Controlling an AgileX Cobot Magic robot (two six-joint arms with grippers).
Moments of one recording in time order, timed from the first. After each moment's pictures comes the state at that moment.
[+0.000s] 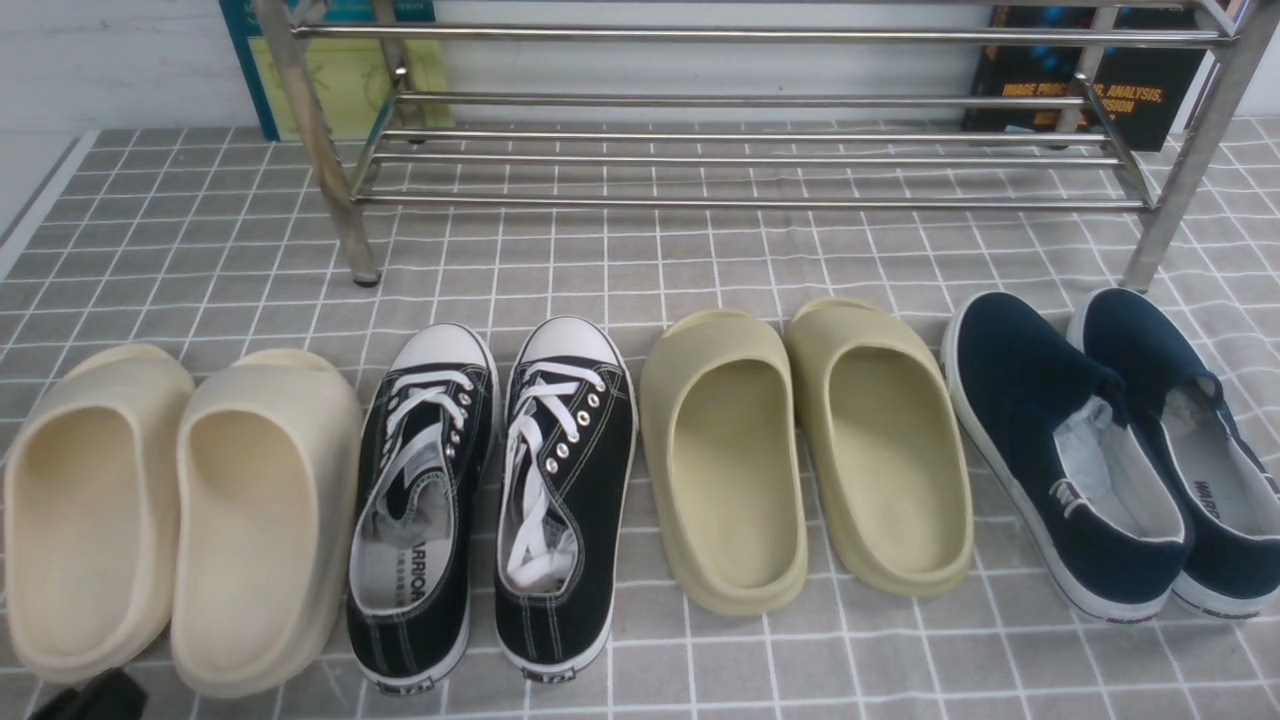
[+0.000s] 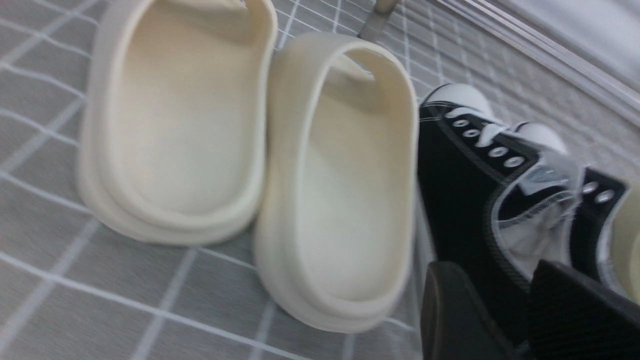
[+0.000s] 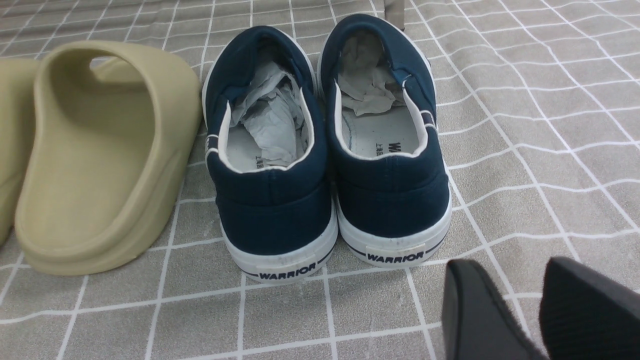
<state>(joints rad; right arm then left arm) -0.02 -0.01 0.02 -0.07 0.38 0.20 0.03 -0.01 0.03 -0.36 0.32 -0.31</state>
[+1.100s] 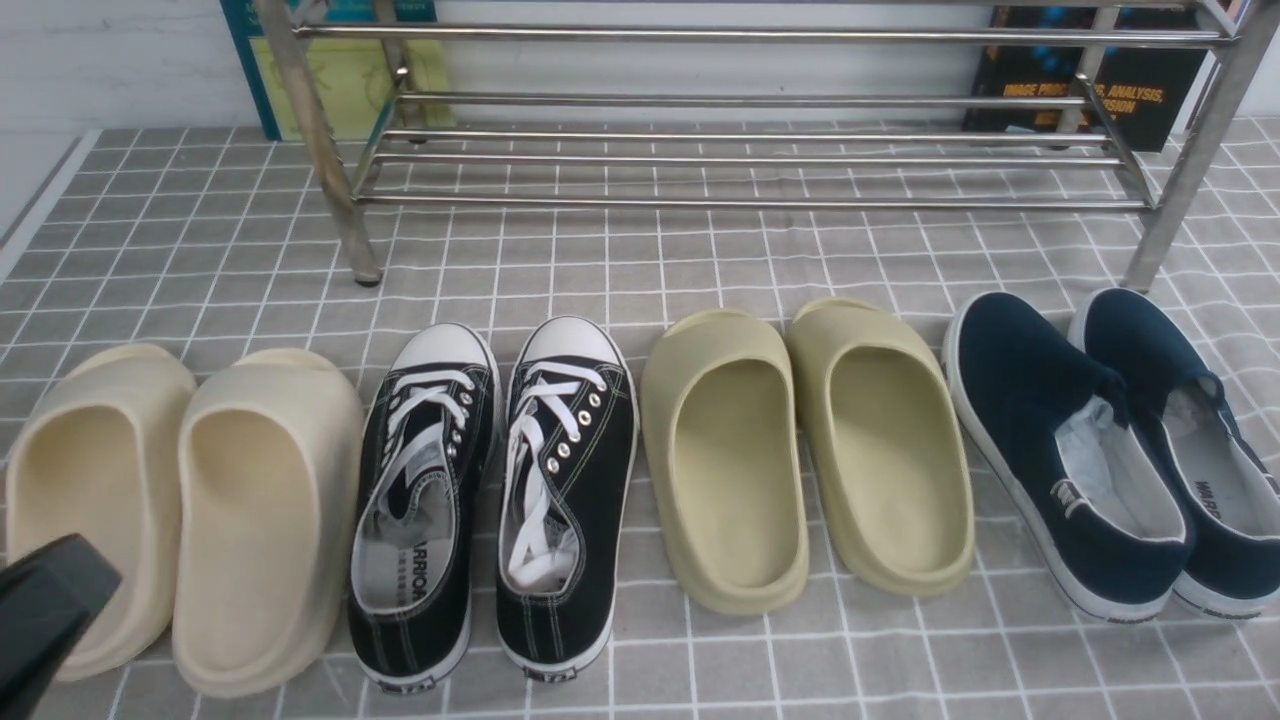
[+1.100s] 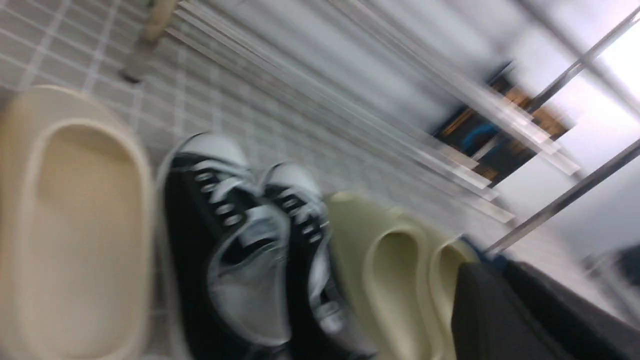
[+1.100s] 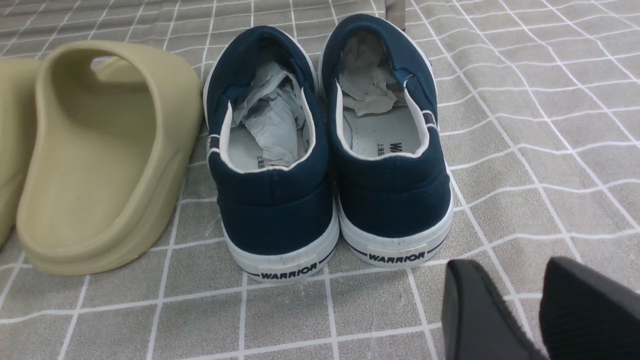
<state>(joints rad) -0.02 -0.01 0.02 -0.07 0.38 0.20 0.03 0.20 -0.49 -0.50 0.69 -0.13</state>
